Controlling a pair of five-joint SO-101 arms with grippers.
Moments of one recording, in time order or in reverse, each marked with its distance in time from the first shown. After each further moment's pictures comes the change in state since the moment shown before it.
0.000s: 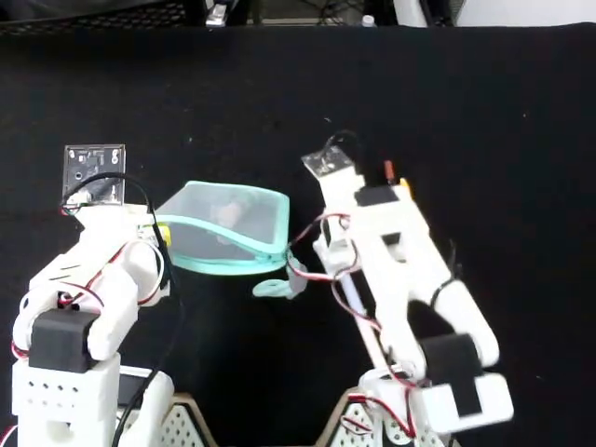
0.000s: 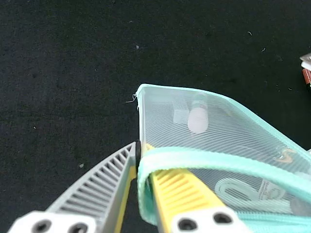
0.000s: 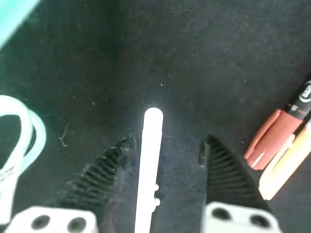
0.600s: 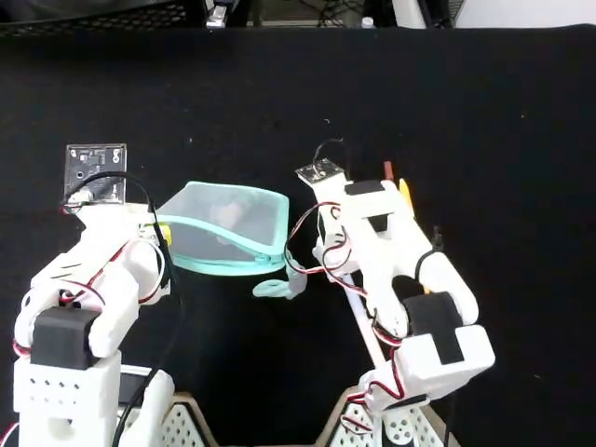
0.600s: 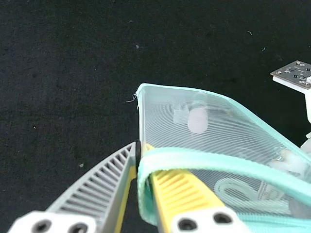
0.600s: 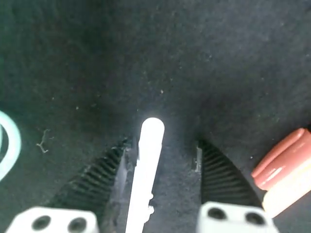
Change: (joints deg) left arm 0.0 0.0 0.0 0.0 0.0; right arm 0.2 14.0 -3.8 -2.5 4.0
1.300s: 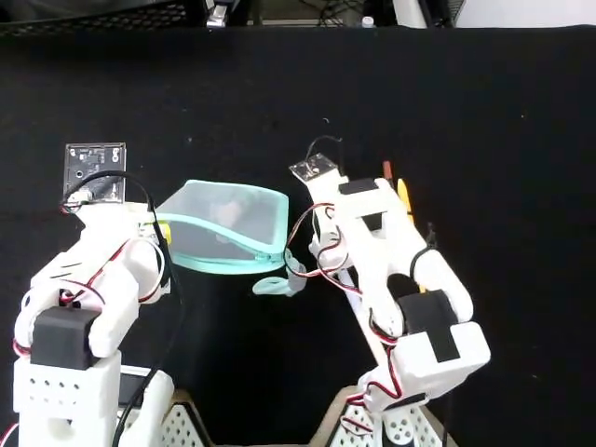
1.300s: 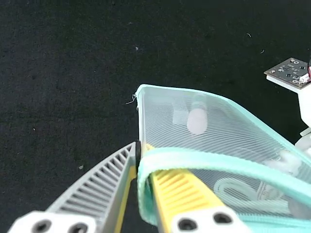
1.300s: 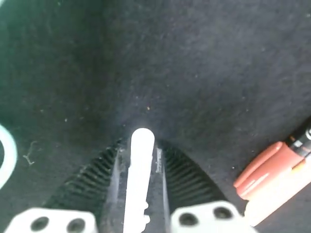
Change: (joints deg) left arm 0.0 0.0 0.1 -0.8 0.0; right arm -2.7 -1.6 -0.6 -1.8 0.1
